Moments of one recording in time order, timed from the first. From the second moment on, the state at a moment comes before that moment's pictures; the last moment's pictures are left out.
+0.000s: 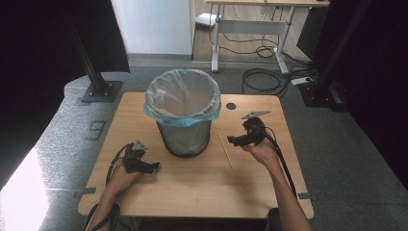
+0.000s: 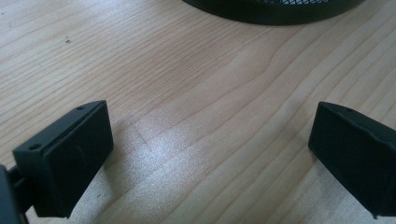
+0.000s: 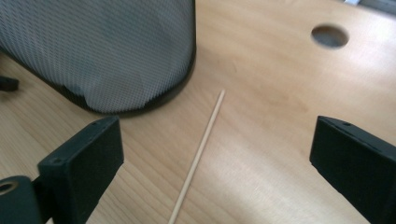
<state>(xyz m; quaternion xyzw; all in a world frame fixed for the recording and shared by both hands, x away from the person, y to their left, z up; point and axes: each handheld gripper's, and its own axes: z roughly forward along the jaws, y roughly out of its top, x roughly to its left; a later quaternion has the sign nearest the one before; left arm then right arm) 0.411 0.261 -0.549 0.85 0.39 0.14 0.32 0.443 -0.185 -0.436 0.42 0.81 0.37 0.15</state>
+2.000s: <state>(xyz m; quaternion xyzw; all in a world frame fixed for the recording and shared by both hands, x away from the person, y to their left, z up) 0.411 0.261 -0.549 0.85 0.39 0.15 0.32 0.421 -0.203 -0.479 0.46 0.82 0.32 0.11</state>
